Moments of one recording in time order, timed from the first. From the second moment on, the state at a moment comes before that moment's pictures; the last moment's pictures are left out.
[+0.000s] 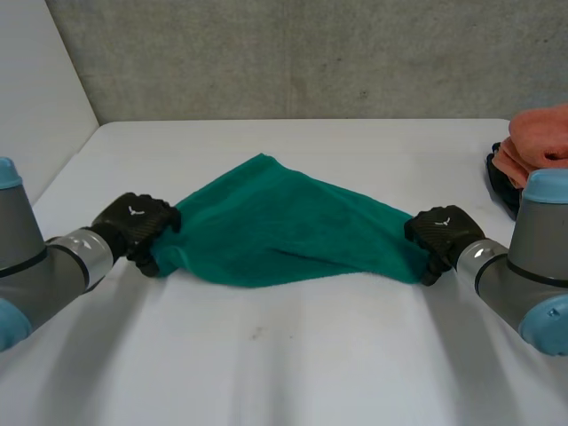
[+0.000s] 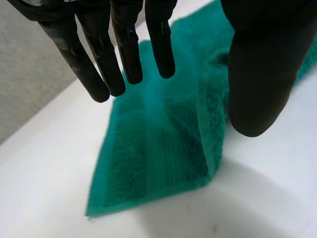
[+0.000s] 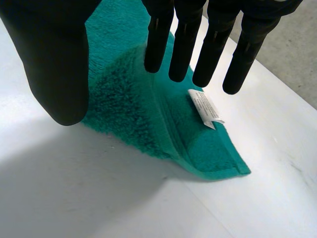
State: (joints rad) left arm 4.57 -2.00 -1.61 3.17 -1.23 3.70; right arm 1.82 -1.01 1.52 -0.06 1.39 2.64; left_hand 0.53 0.53 0.54 0.53 0.35; right_hand 0.58 0.56 0.57 0.57 0.36
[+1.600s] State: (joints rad) left arm 4.28 -1.61 -1.62 3.08 -1.50 3.45; right arm 1.96 -1.03 1.12 0.24 1.46 2.74; left_hand 1.16 1.19 1.19 1.20 0.99; right_hand 0.23 0.22 0.22 0.22 0.05
